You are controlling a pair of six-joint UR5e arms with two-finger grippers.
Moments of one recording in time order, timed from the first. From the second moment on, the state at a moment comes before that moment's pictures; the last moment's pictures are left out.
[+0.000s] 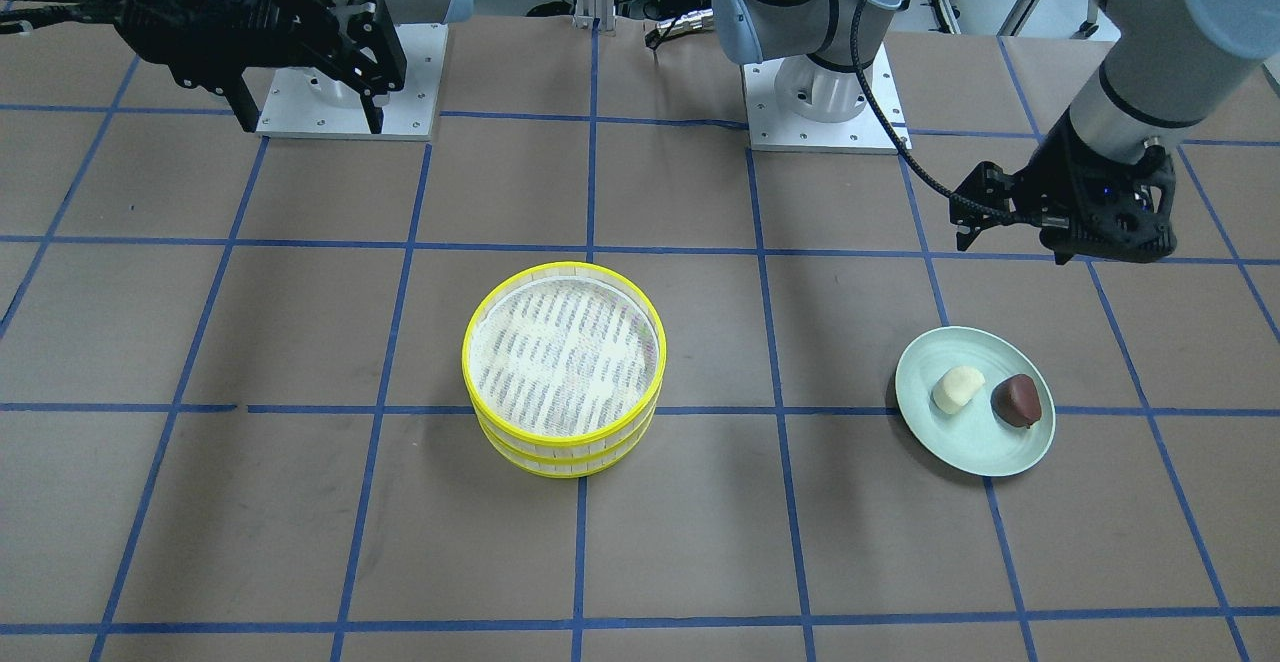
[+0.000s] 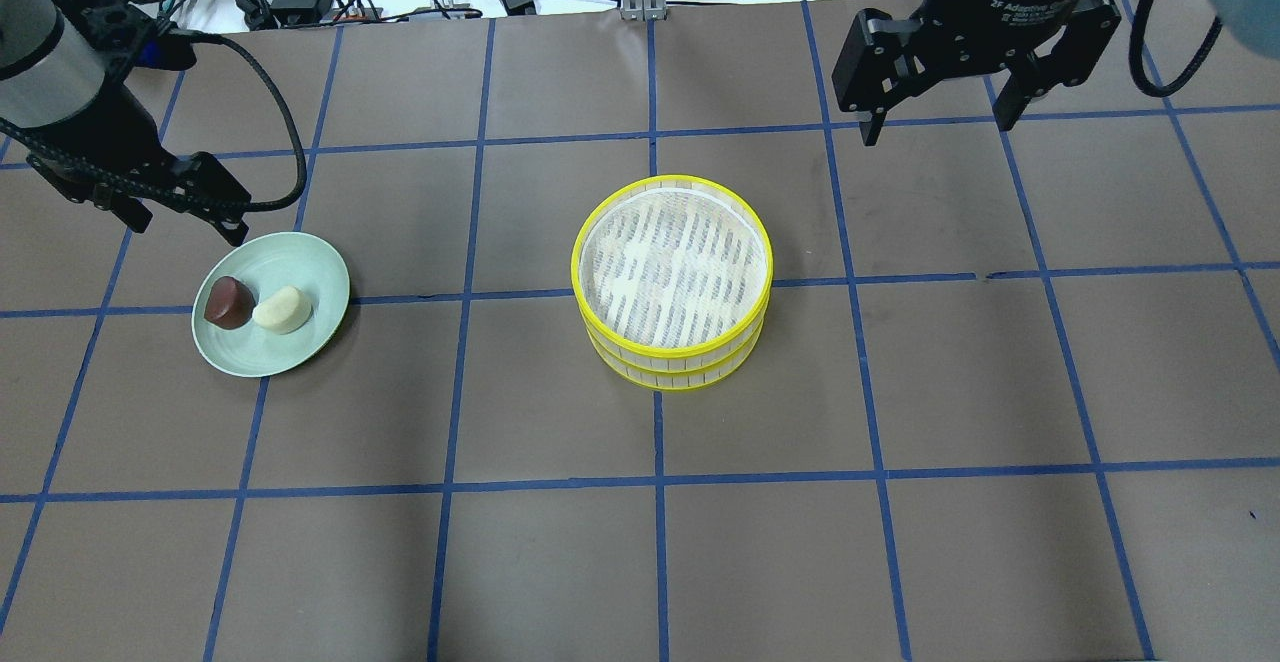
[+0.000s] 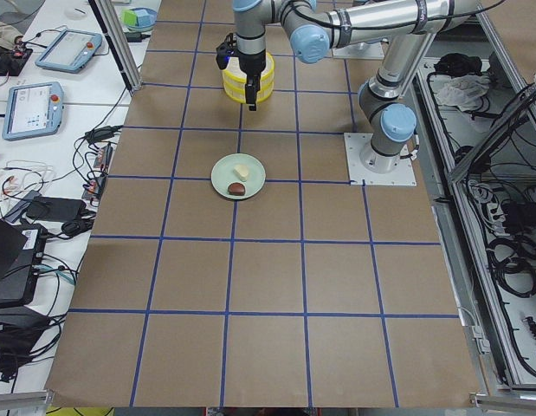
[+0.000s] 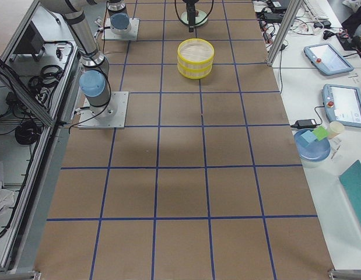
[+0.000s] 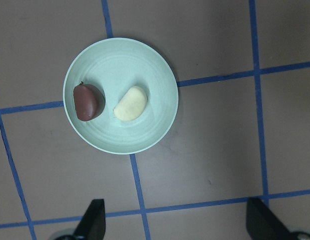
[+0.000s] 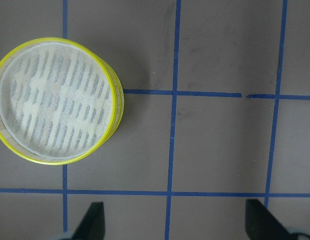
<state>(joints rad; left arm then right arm) -1.28 -1.59 -1.71 -1.45 1.64 0.49 1.66 -1.56 1.41 -1.44 -1.61 0.05</state>
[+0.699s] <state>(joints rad) -1.24 -1.79 -1.75 -1.31 1.64 0.64 1.73 -1.32 1.41 -1.56 -1.59 0.19</state>
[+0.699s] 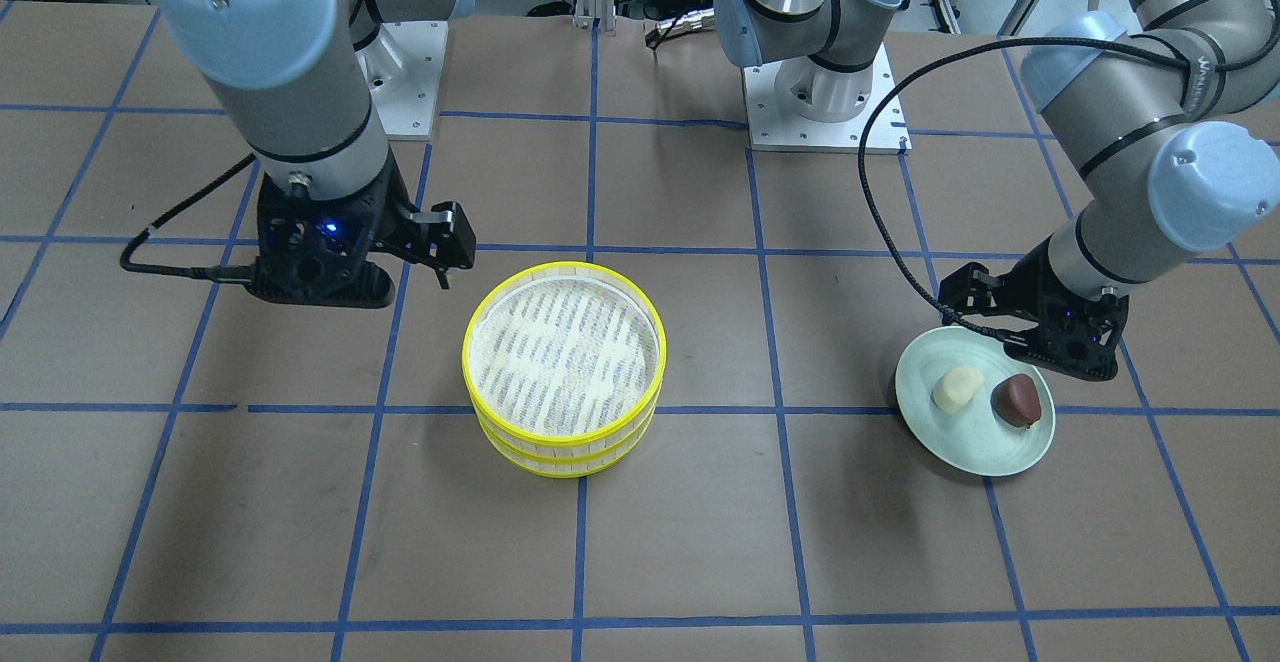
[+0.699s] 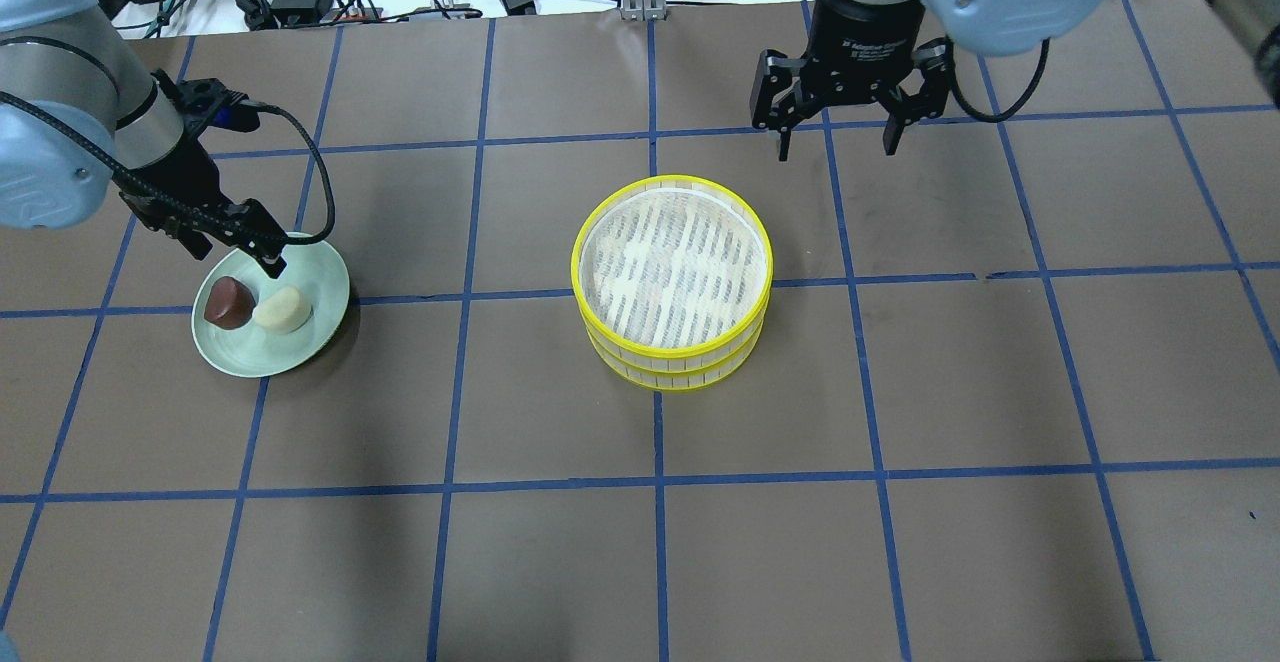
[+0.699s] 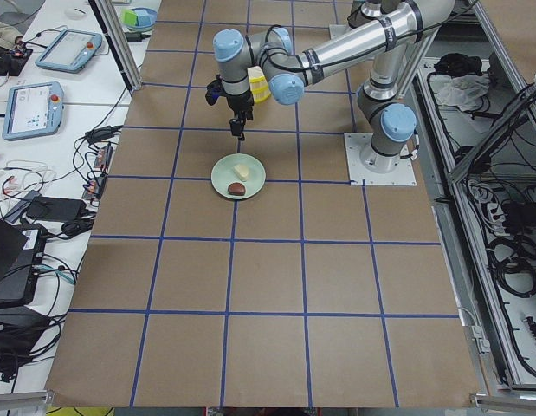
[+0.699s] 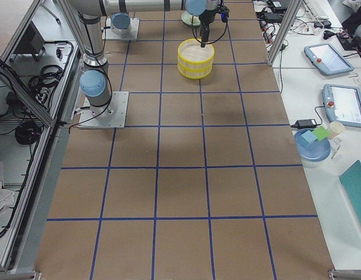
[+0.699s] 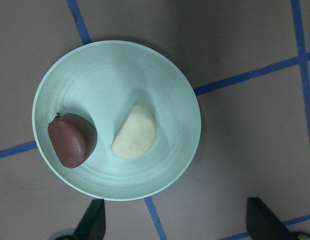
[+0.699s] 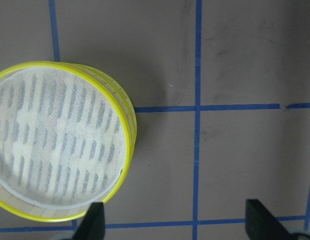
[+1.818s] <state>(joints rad) -1.21 -1.99 -1.75 -1.21 1.67 0.95 1.78 -1.23 1.64 -1.80 -1.57 0.22</state>
